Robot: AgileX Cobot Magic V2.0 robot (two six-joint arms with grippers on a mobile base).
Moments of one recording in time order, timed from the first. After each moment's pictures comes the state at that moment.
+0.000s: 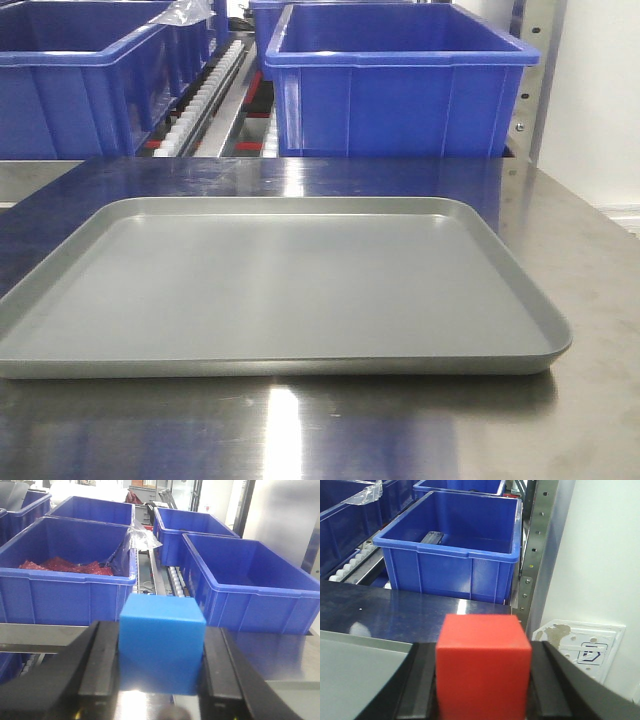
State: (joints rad) left arm -0.13 0.31 -0.42 -0.24 0.17 0.11; right arm 0.13 0.37 -0.43 0.01 0.20 -0.03
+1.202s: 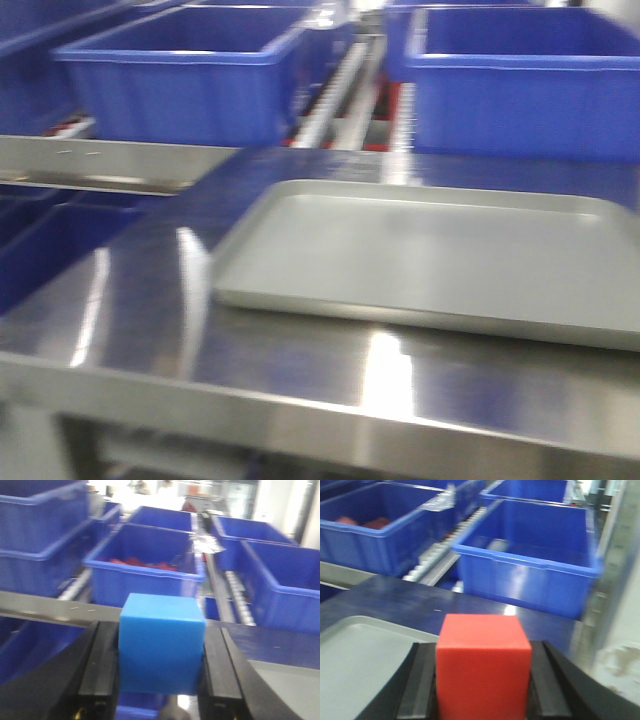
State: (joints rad) left arm -0.13 0.31 -0.42 -0.24 0.17 0.11; right arm 0.13 0.37 -0.43 0.01 0.20 -0.03
